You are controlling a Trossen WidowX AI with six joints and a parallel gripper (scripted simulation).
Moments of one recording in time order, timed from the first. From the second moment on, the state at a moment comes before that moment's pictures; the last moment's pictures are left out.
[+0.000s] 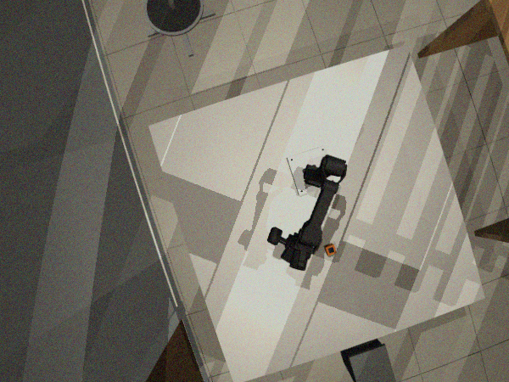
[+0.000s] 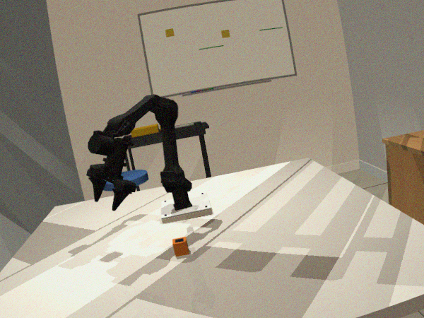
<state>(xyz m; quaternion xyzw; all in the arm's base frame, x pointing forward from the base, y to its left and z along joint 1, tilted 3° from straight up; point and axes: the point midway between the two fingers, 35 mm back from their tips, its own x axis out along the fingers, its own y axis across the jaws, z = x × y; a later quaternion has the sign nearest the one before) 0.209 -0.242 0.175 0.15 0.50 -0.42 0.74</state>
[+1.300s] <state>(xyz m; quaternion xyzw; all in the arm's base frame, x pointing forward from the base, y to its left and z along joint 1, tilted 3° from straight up) 0.354 -0.061 0.084 0.03 0.68 -0.05 0.73</state>
